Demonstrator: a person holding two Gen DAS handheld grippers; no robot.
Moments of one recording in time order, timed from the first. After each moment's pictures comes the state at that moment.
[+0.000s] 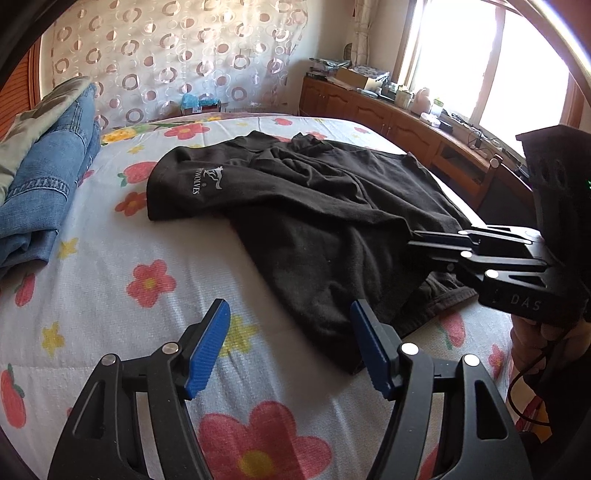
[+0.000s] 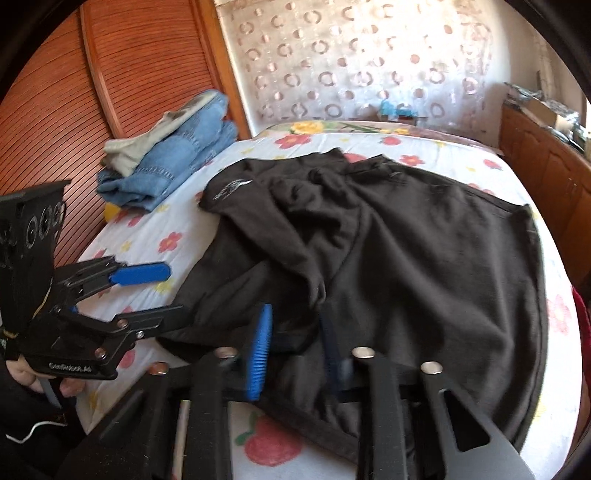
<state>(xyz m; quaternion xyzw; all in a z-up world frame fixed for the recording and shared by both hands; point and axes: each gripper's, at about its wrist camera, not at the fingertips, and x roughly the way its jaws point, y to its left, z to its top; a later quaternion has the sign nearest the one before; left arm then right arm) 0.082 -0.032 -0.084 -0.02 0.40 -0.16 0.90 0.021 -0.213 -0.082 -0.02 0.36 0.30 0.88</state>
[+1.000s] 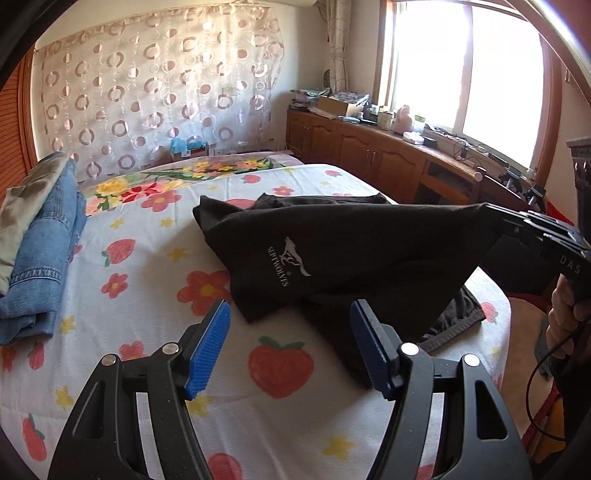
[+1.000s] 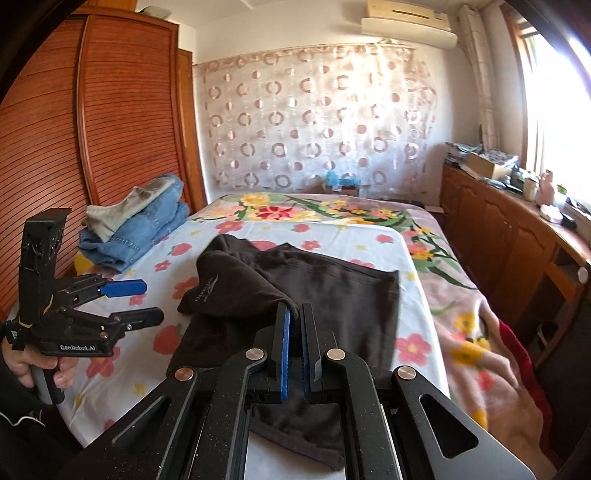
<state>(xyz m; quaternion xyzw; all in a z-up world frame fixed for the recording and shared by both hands) 0.089 -0.072 -0.039 0.02 0.33 -0.17 0.93 -0.055 -0.281 -0.025 -0.02 0.23 0.20 0.95</state>
